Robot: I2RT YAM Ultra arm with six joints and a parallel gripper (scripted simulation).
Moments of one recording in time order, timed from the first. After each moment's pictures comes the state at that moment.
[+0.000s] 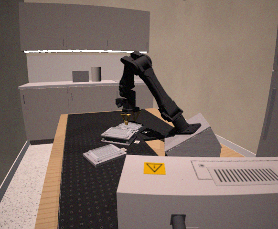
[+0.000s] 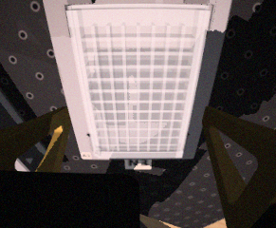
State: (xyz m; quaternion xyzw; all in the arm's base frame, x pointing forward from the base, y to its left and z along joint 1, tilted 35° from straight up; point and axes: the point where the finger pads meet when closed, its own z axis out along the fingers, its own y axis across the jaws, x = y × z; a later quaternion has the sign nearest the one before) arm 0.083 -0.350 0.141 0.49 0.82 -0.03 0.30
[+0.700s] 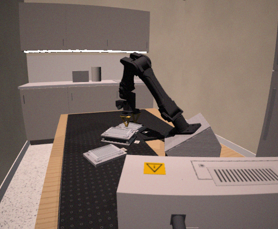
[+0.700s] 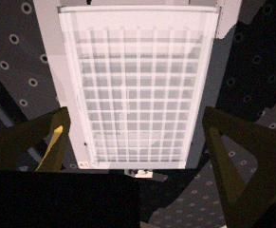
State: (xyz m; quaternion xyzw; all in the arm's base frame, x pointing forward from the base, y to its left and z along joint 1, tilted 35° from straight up) arm 0.088 -0.354 0.131 0.49 0.82 -0.03 0.30
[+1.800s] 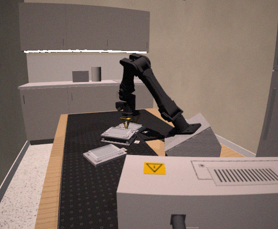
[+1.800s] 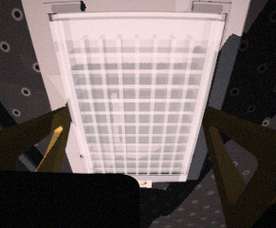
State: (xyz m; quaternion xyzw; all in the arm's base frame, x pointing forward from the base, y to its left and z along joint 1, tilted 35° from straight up) arm 0.094 -0.360 0.122 0.48 0.82 -0.04 0.30
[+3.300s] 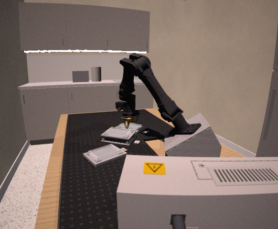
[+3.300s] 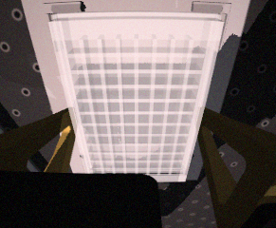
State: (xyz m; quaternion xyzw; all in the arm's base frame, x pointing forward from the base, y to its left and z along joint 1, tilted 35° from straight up) arm 0.094 -0.360 0.122 0.48 0.82 -0.04 0.30
